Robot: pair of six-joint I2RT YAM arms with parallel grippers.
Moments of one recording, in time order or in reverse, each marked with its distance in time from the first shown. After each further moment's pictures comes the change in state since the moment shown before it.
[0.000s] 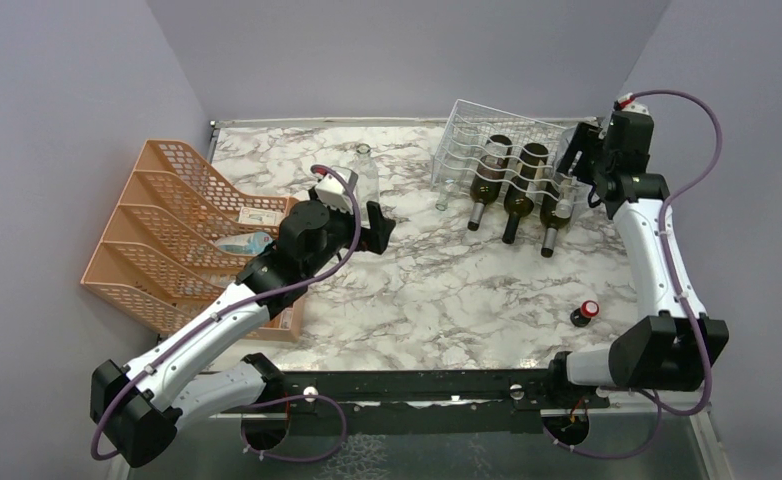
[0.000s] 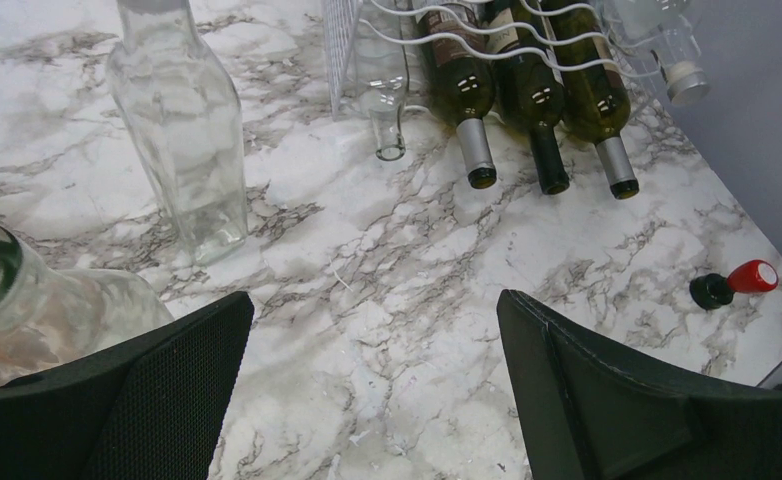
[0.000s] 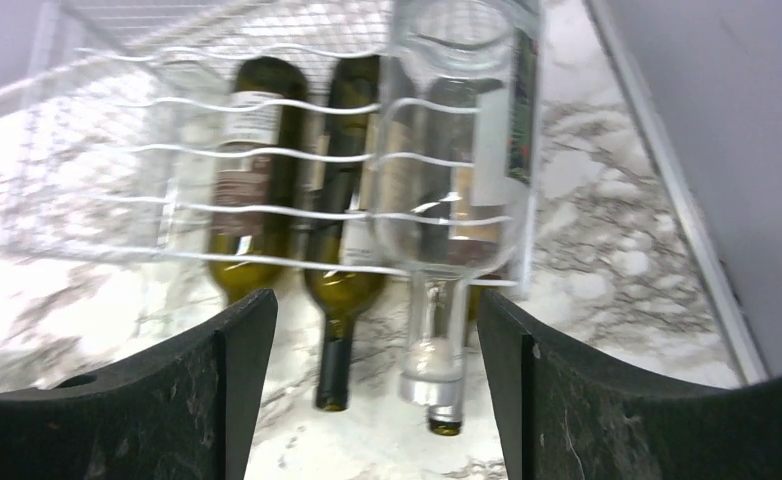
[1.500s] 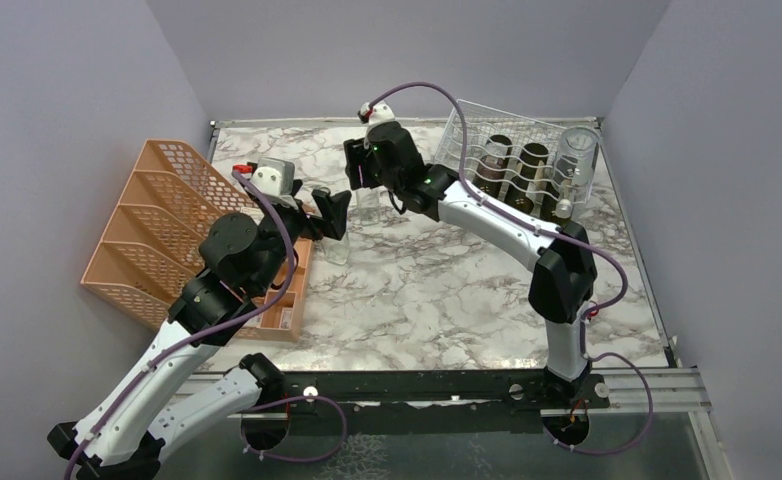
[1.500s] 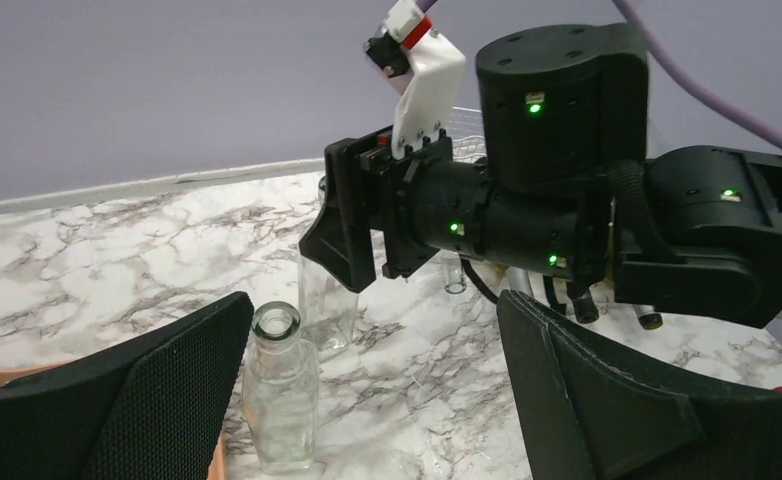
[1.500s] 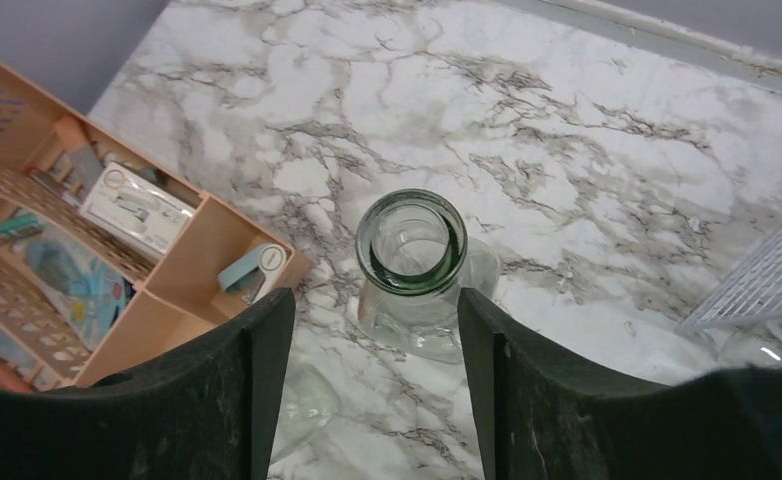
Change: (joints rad) left arm 0.004 -0.243 0.186 -0.154 -0.185 0.153; right arm 0.910 0.599 0.472 0.293 0.115 0.019
